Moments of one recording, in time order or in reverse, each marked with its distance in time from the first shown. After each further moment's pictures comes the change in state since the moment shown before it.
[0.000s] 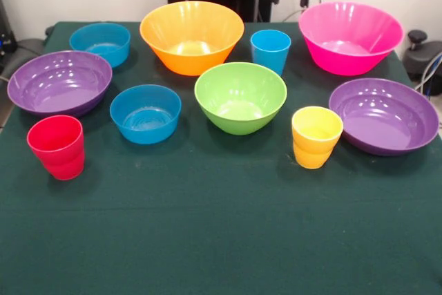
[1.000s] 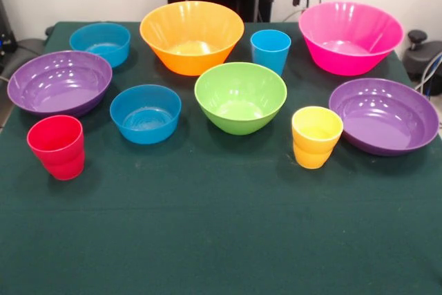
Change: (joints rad) arm 0.054 0.185 -0.035 0.080 -0.016 -0.213 0.072
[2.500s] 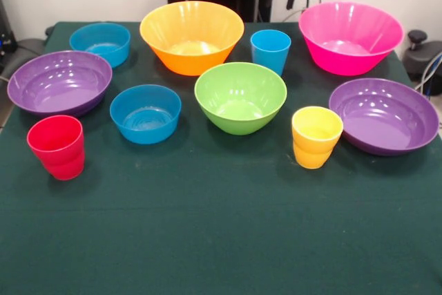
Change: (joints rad) arm 0.075 0.329 -0.008 -0.011 -0.019 -0.212 0.058
